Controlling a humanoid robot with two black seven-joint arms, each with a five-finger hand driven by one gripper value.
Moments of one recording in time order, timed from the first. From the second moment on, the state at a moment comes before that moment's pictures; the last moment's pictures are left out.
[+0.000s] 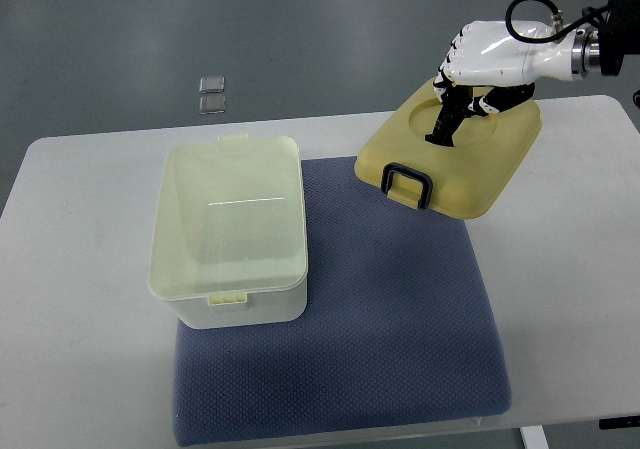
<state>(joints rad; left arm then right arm) 0.07 0.00 -0.11 -0.09 0.02 -0.23 0.04 1.50 -0.66 -0.39 0.97 -1.61 -0.30 0.61</state>
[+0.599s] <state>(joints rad) 0.07 0.00 -0.11 -0.09 0.02 -0.23 0.04 1.36 -0.58 -0.42 0.96 -1.64 -0.43 0.61</state>
